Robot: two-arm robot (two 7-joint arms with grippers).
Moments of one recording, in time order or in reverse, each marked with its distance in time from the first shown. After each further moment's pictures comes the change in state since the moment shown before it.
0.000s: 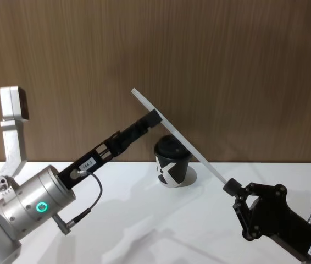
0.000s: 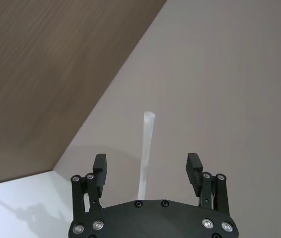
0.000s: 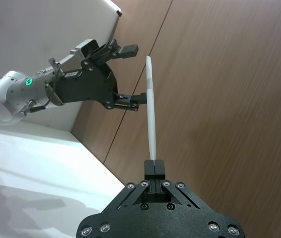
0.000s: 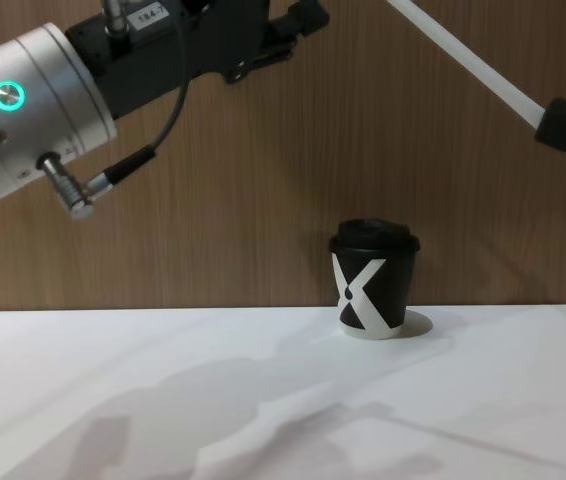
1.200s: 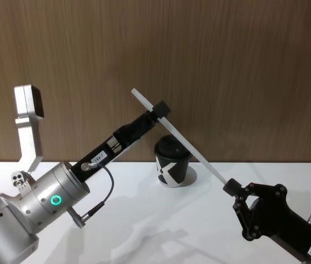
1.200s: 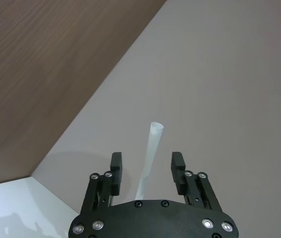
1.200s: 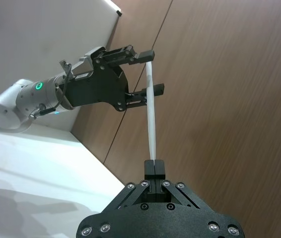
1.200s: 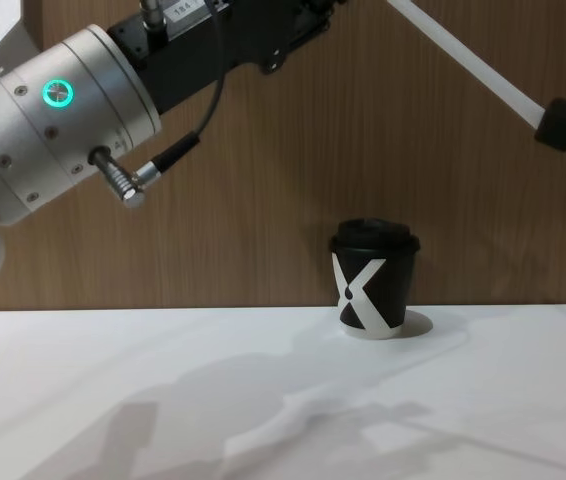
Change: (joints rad) left arm -0.053 -0.047 0.036 0.083 -0.065 0.004 -0.030; right arm 0.000 0.000 0.000 0.000 0.000 0.000 0.000
